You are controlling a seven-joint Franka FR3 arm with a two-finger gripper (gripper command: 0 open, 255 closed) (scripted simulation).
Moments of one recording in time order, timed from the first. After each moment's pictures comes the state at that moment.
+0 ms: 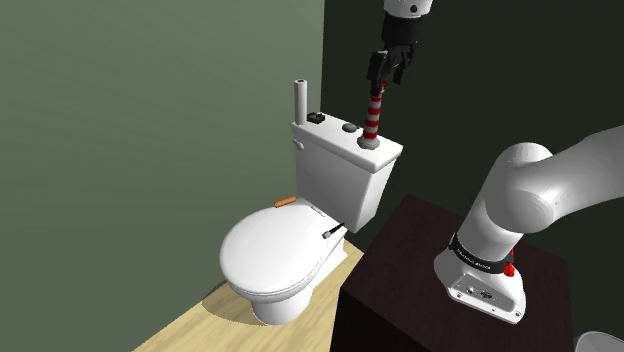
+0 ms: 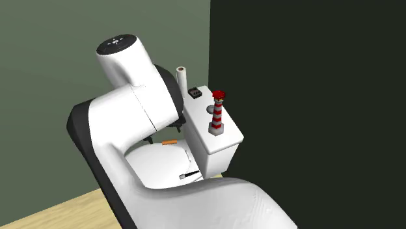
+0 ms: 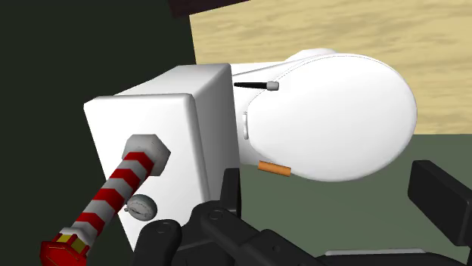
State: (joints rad) arm -0.01 -0.78 0.03 -2.34 -0.12 1.66 0.17
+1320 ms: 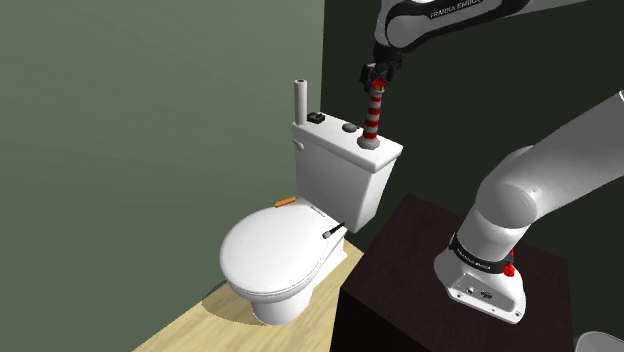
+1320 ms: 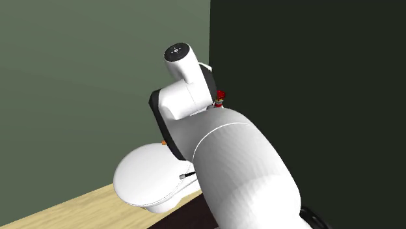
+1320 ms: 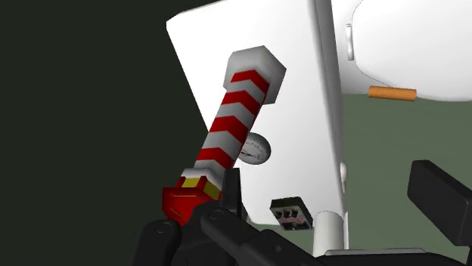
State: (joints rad) arm -0.21 -0.46 -0.15 -2.34 -0.39 2.19 0.17
